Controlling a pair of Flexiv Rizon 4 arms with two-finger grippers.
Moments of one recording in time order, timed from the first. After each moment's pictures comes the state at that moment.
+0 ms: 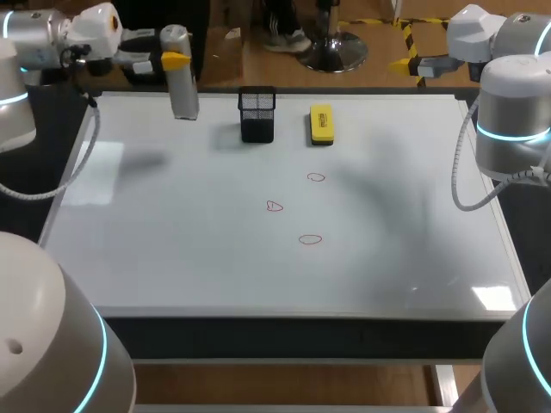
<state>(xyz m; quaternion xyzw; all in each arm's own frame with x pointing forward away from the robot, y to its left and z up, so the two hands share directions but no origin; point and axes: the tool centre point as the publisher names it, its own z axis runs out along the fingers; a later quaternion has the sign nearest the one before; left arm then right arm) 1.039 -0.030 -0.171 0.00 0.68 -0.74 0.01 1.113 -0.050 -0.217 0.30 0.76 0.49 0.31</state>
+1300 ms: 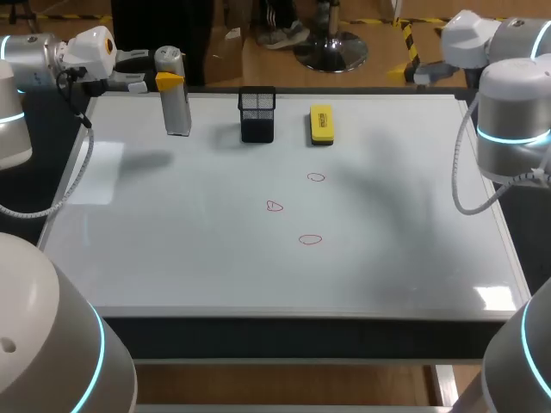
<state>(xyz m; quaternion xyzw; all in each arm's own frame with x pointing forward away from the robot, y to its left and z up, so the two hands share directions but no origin) 1.034 -0.018 -0.202 0.00 0.68 -0.74 0.02 1.107 -0.034 -0.240 0.26 0.79 0.48 0.29</state>
